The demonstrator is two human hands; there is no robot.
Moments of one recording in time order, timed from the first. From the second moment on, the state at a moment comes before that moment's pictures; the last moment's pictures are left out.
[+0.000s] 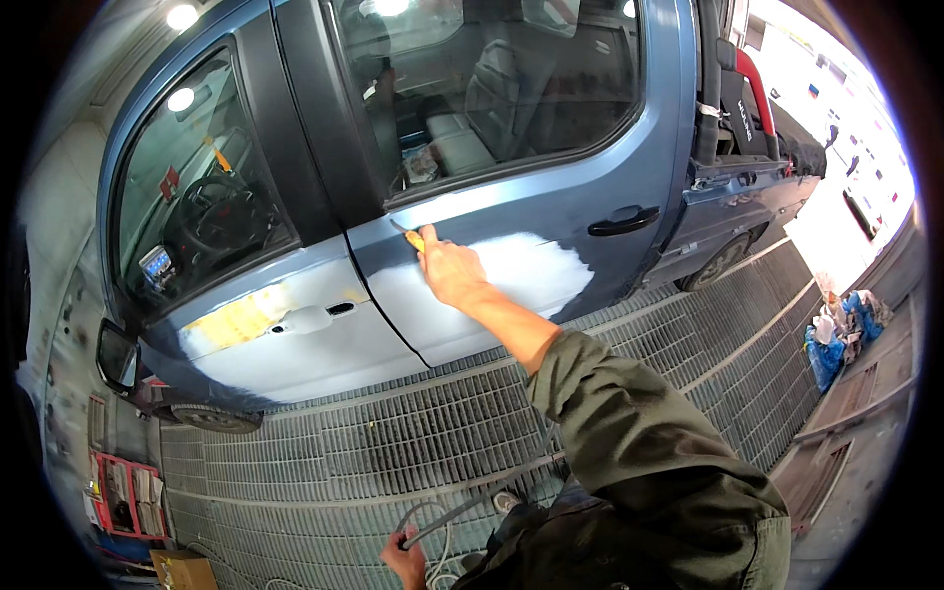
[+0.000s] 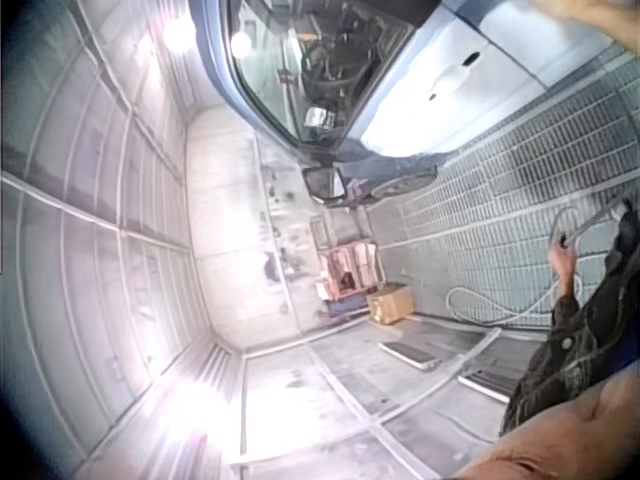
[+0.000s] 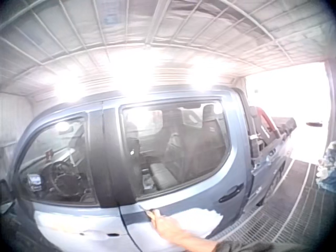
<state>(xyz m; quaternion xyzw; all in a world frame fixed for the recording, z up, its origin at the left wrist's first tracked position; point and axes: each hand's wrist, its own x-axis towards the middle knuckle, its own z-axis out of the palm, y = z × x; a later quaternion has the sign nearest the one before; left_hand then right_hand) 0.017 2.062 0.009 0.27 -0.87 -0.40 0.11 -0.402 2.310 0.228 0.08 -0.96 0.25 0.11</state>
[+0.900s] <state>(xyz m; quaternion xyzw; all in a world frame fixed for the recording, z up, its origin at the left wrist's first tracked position) -0.017 1.921 -0.094 0.45 -0.74 -0.39 0.31 -0.411 2.288 0.244 0.16 -0.89 0.39 0.19</state>
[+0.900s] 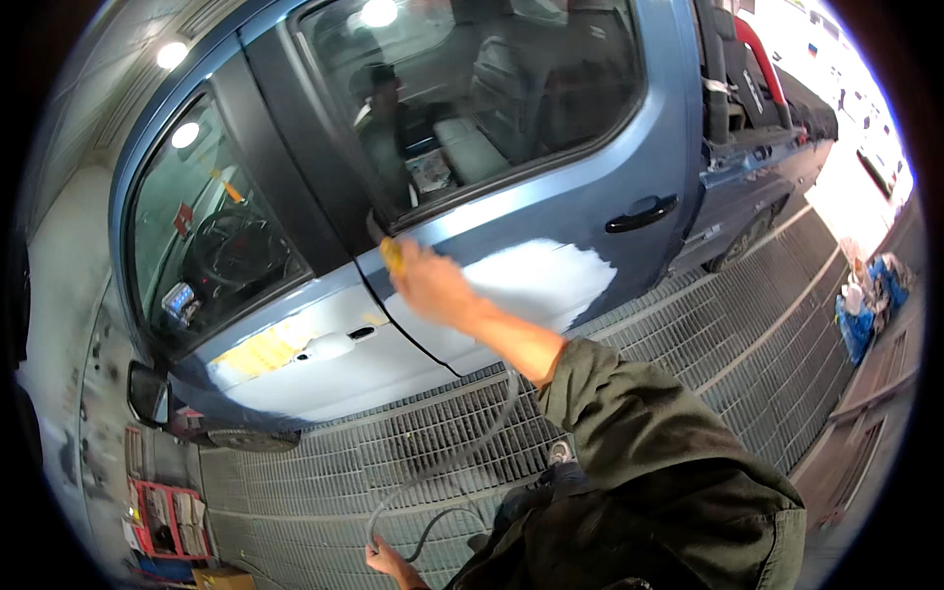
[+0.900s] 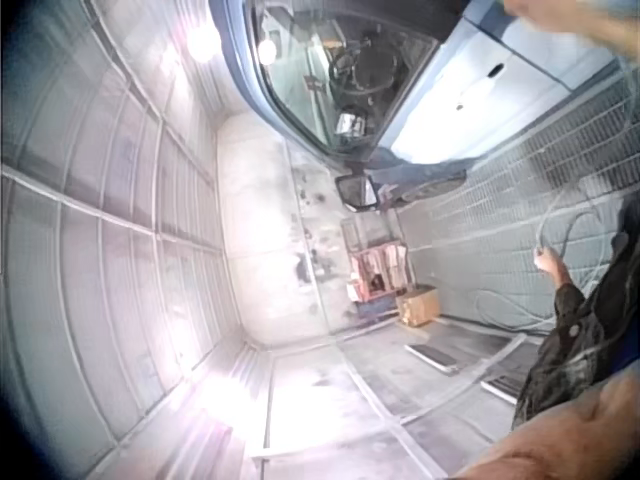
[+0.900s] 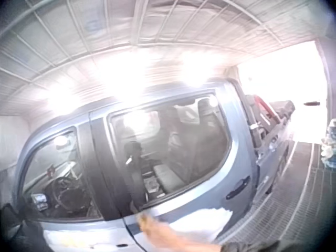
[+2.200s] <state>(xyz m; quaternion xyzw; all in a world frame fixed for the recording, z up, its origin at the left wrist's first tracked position) -0.175 1.807 -0.056 0.25 -0.81 -0.51 0.15 -0.328 2.221 0.138 -0.03 -0.90 0.44 0.02</state>
